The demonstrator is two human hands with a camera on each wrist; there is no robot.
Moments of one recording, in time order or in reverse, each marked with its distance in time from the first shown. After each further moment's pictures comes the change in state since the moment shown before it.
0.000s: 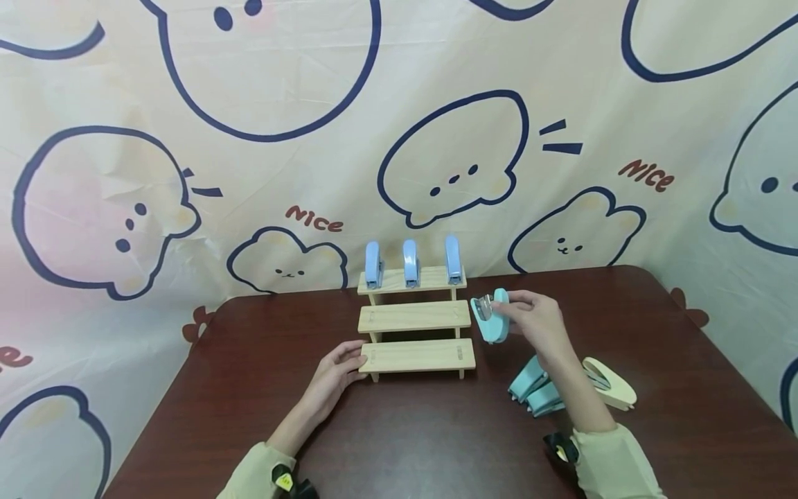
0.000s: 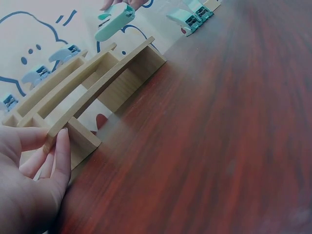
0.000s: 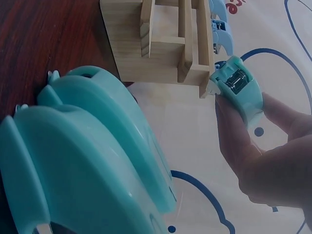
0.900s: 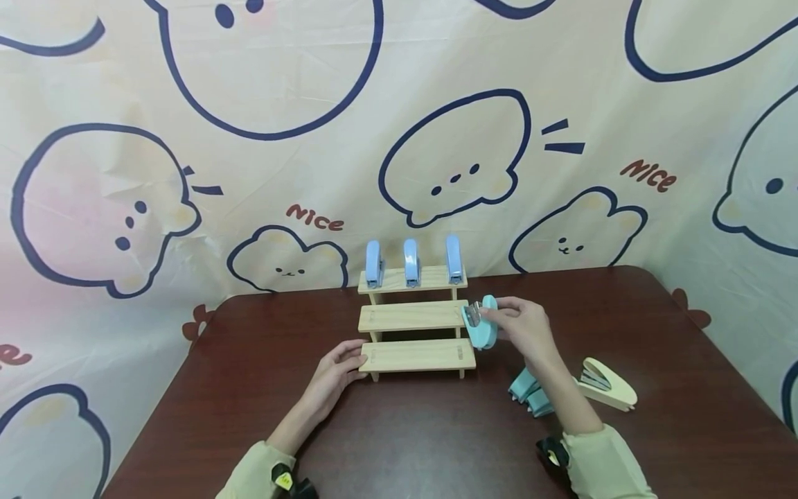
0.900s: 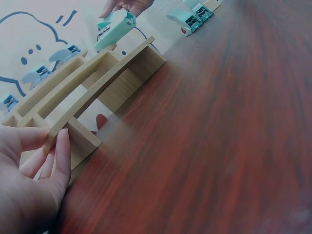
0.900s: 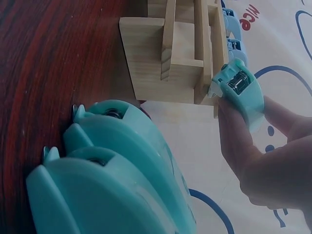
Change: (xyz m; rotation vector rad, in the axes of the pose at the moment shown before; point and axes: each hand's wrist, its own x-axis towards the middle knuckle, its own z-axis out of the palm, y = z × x) left_hand -0.001 0.001 0.000 -0.006 0.003 0.000; right_hand 0.003 0.004 0.021 0.020 -0.013 0.035
